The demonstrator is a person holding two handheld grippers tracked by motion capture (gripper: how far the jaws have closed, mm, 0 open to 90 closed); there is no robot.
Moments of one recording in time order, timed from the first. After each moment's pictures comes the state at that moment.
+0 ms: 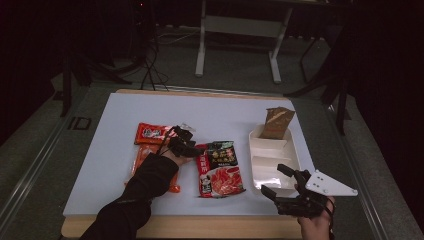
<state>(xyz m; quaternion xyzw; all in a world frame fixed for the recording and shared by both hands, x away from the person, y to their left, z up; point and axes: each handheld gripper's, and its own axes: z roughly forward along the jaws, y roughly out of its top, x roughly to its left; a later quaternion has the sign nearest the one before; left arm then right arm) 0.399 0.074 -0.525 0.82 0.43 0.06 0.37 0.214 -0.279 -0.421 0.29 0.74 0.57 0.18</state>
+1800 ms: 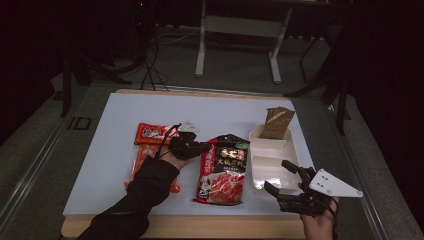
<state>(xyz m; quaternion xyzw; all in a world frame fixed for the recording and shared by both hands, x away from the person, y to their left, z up) 0.348 0.066 -0.455 0.81 0.36 0.06 0.46 0.214 -0.283 -0.414 0.28 0.74 0.58 0.22</state>
